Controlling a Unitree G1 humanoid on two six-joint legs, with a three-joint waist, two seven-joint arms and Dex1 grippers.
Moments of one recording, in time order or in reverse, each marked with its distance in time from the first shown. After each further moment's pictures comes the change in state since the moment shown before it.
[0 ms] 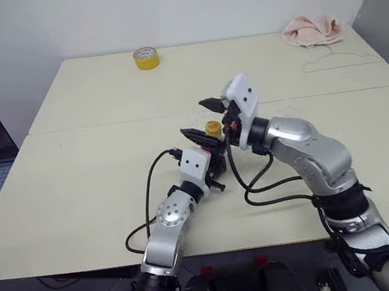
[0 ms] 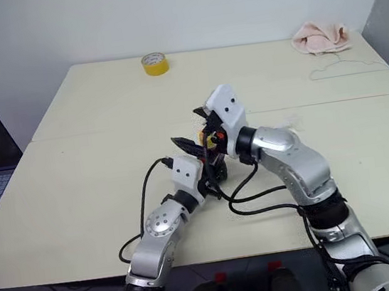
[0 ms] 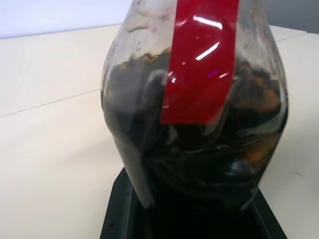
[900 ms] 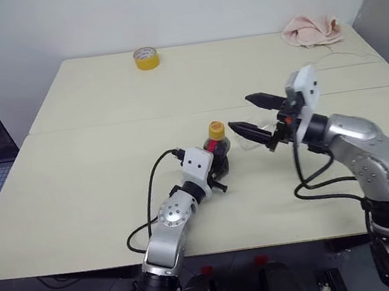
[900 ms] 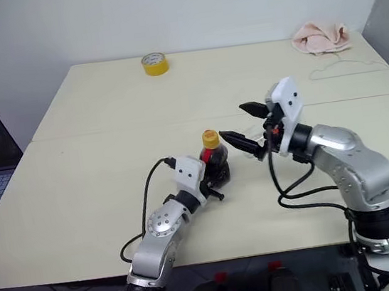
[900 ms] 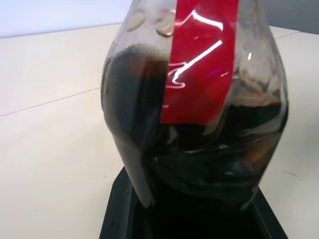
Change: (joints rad) left arm 0.000 0.000 -0.002 0.001 -0.001 0.000 -0.009; right arm 0.182 -0.277 -0.275 -0.222 0.261 0.078 0.191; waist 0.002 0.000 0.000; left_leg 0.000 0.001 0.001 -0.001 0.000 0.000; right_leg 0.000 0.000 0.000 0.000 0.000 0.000
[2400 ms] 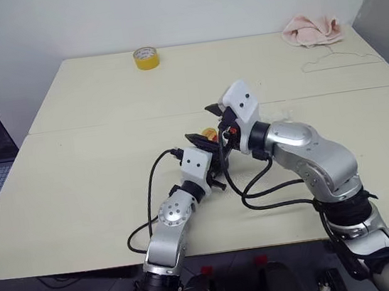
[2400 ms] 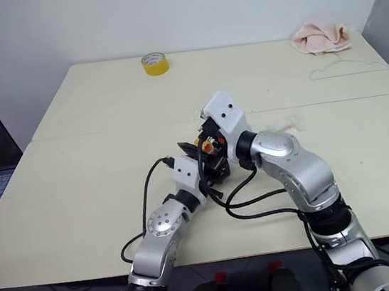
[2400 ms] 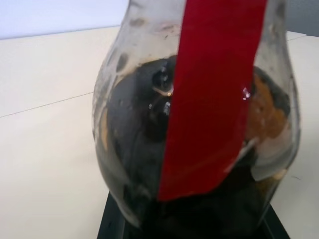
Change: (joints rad) left arm 0.000 -0.021 0.006 0.005 0.013 -0.005 0.009; right arm -0.150 0.266 0.275 0.067 -0.323 0.098 -0.274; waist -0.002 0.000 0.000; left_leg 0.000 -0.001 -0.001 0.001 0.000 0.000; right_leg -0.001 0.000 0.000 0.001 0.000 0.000
